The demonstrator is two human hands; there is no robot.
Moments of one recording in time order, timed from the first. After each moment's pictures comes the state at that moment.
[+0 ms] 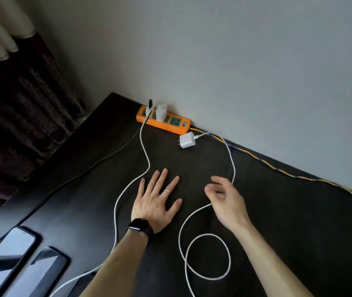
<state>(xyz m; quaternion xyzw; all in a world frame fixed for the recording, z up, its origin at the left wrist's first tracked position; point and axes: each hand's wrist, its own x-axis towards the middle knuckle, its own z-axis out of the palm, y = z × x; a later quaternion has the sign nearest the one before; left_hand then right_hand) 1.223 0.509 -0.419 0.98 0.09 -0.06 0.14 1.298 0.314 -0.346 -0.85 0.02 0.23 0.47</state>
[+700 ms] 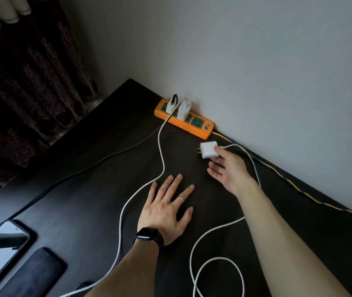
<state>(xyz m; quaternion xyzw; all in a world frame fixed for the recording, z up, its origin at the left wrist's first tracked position) 1.224 0.518 -0.426 0.97 0.11 -0.08 0.20 1.411 0.414 -0.362 -0.65 0.24 0.33 0.64</state>
